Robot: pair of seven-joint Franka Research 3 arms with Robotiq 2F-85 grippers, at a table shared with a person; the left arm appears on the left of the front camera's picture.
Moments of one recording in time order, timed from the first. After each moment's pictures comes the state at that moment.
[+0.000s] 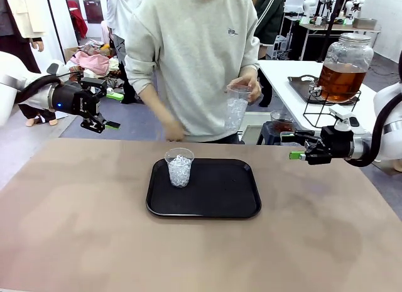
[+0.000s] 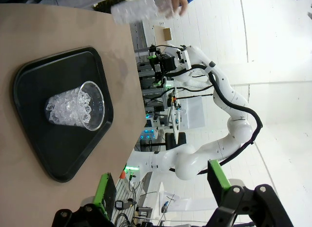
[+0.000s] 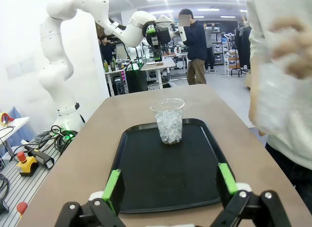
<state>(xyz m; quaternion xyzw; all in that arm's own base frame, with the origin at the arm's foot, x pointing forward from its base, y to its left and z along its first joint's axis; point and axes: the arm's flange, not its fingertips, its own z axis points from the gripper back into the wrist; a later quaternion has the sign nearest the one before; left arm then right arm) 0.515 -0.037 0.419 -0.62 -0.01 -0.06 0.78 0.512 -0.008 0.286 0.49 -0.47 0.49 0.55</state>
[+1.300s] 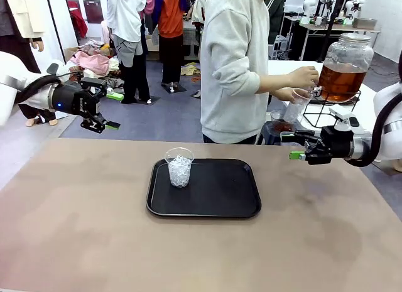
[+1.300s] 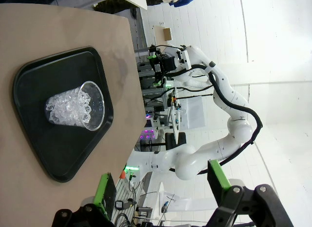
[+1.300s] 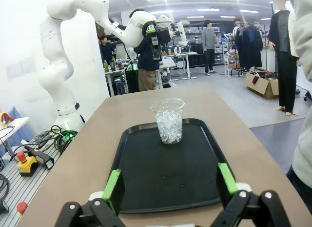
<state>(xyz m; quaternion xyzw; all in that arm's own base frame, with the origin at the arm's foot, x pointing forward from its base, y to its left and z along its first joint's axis) 0.515 -0.037 0.419 -0.62 -0.01 -0.06 0.78 0.512 -0.008 0.286 0.49 -0.47 0.49 0.55</state>
